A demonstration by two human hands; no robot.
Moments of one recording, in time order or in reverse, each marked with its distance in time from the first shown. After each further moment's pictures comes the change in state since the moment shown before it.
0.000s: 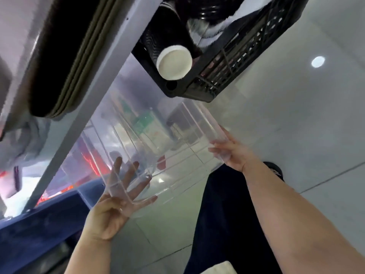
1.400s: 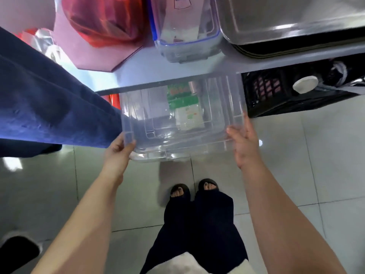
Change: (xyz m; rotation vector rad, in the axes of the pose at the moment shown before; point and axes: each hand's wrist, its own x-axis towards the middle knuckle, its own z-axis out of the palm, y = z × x) left_hand -0.078 -0.010 -0.231 0.240 0.387 0.452; right_hand -0.068 0.100 0.256 -0.891 0.324 -0.468
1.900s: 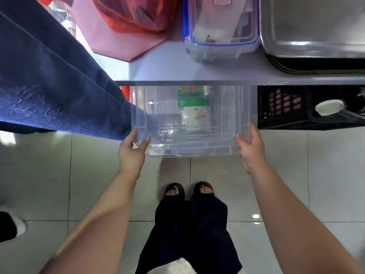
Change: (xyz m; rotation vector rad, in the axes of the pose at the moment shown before) left_hand 0.025 -0.042 0.026 0.007 0.300 -0.022; right_hand 0.039 0.011 0.005 -0.371 0.054 0.073
